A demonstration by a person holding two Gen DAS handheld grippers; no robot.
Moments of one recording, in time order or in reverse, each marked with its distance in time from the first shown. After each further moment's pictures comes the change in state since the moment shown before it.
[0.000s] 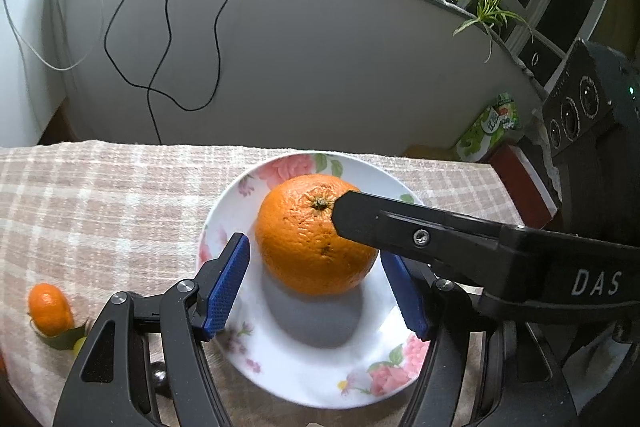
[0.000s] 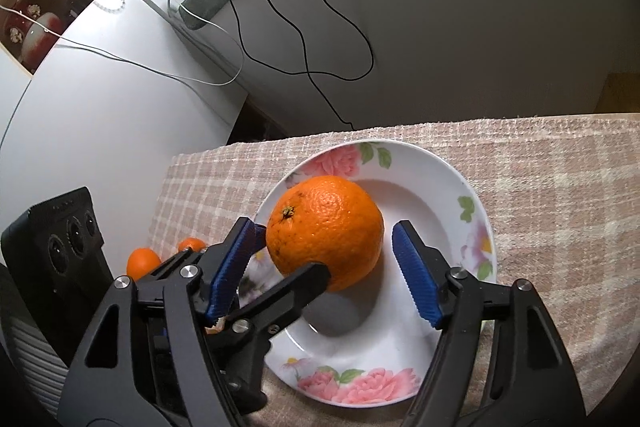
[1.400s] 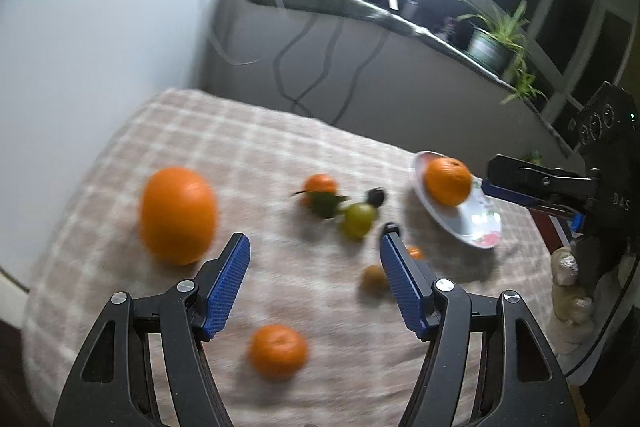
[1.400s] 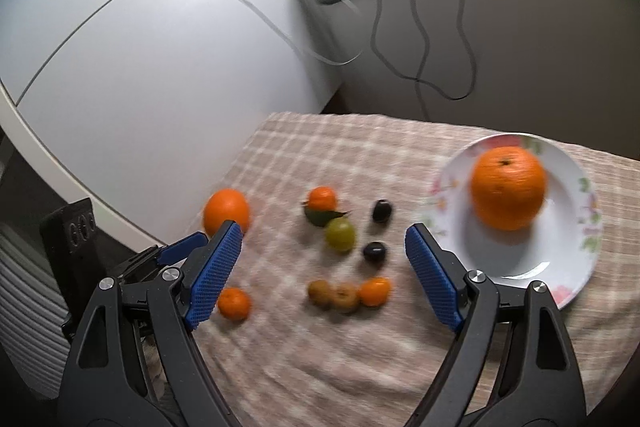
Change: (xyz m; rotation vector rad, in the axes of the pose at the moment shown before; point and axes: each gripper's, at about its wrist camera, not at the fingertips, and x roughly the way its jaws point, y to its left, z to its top) left arm -0.174 0.137 -0.111 -0.177 -0.185 0.164; right arm -0.020 0.148 -0.076 -0.292 -0.035 0.089
